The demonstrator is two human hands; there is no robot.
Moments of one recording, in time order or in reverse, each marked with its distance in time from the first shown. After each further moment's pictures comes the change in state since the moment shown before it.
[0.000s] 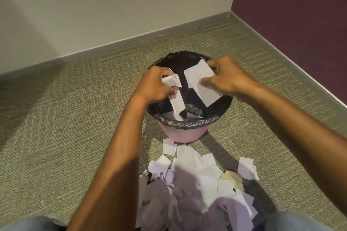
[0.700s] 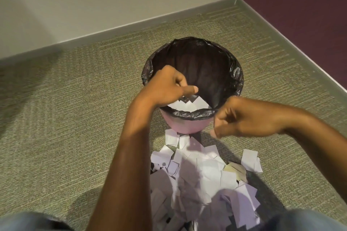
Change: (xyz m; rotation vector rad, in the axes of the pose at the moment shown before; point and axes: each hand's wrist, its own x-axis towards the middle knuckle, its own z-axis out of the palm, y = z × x) left_hand -0.030 0.011 0.010 -0.117 -0.203 -0.030; right_hand -0.065 0.029 0.005 -0.111 -0.726 -0.137
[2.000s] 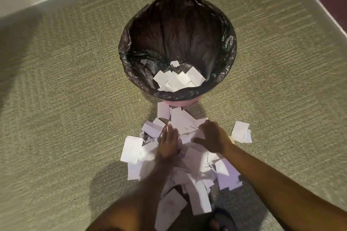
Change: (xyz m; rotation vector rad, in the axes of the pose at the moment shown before) left_hand -0.086 -0.204 0.246 0.612 -0.221 -0.311; right_hand 0.083 0.185 0.177 -0.374 0.091 0.379
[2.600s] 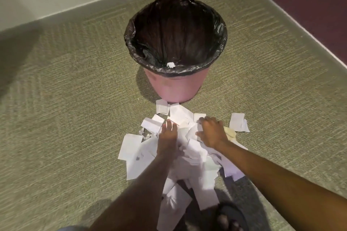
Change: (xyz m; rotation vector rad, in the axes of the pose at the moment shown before) left_hand 0.004 -0.005 0.006 0.004 0.190 0.076; right_hand -0.022 -0.028 0.027 0.034 0.319 0.157
